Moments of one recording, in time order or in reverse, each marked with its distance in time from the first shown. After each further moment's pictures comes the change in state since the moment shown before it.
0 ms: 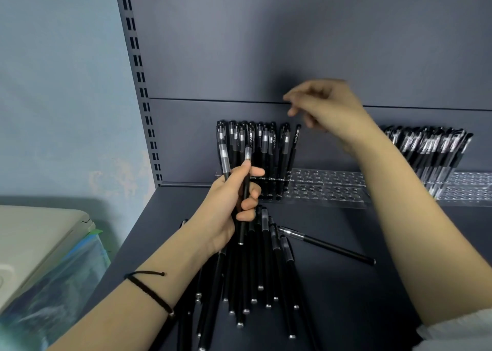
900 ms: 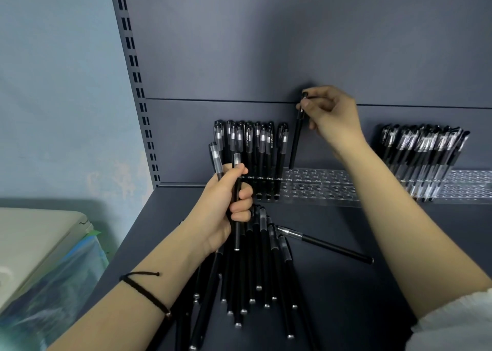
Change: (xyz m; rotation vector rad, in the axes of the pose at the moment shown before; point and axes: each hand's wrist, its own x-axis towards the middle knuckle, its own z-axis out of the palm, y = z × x) left_hand 0.003 0.002 -0.003 -0.070 0.027 -0.063; right_hand 0.015 0.046 0.000 0.140 0.265 -0.018
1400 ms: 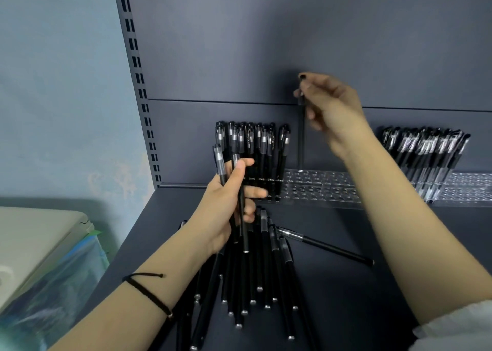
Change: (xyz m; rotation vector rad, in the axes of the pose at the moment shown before) left_hand -0.007 -0.002 0.003 0.178 0.013 0.127; right_hand -0.009 -0.030 0.007 0.314 -0.097 0.090
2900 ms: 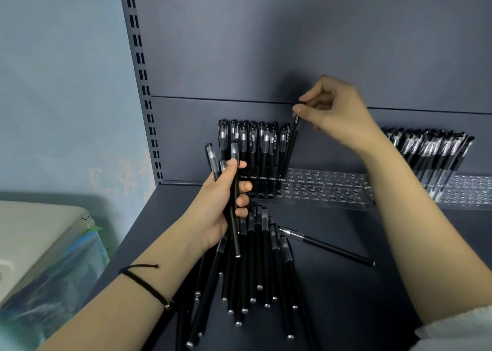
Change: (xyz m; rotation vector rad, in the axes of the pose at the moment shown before) left_hand 0.010 0.000 -0.010 -0.141 0.051 -0.106; right_hand 0.002 -0.002 -0.017 -0.632 -0.150 -0.191
